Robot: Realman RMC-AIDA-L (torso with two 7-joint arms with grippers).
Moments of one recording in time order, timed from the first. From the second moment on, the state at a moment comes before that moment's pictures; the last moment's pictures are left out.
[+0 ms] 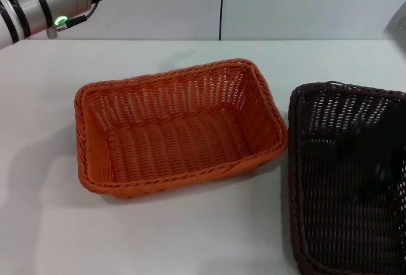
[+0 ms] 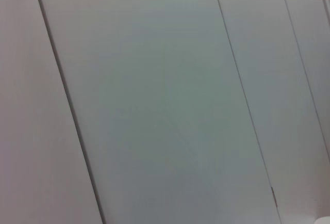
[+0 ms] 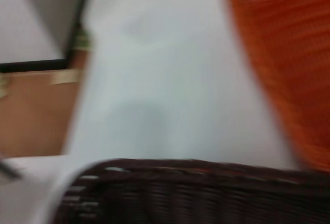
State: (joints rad) left arm -0.56 -2.07 1.18 1.06 -1.72 -0.92 1.85; right arm 0.89 1.91 -1.00 -0.82 0.69 1.84 -1.60
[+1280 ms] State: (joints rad) left arm -0.58 -2.07 1.19 0.99 -1.82 -0.91 1.85; right arm 0.90 1.87 -0.96 -0.80 0.51 1.43 -1.66
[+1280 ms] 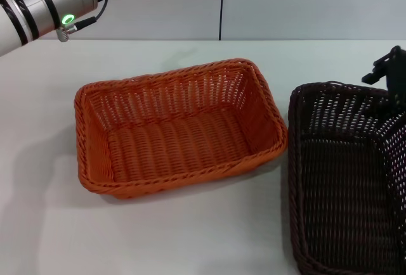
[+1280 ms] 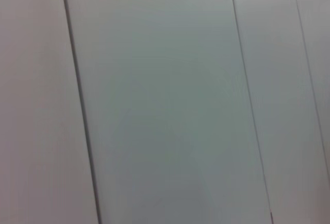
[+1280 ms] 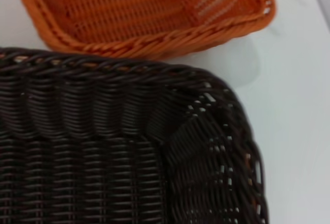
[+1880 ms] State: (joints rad) left arm -0.58 -2.07 1.20 1.00 -1.82 -0.92 1.83; right arm 0.89 1.91 -0.96 -0.72 0.50 1.32 -1.74
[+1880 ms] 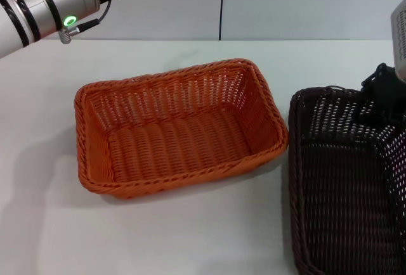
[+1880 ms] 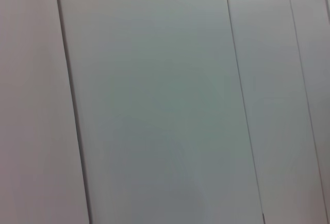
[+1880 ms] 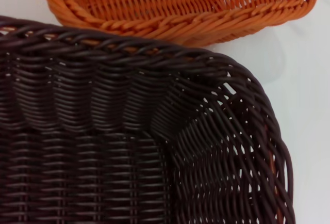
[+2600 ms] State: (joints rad) left arm -0.57 -2.07 1.19 0.99 -1.82 -0.92 1.84; right arm 0.84 1.85 -0.75 -0.87 0.57 1.72 -1.75
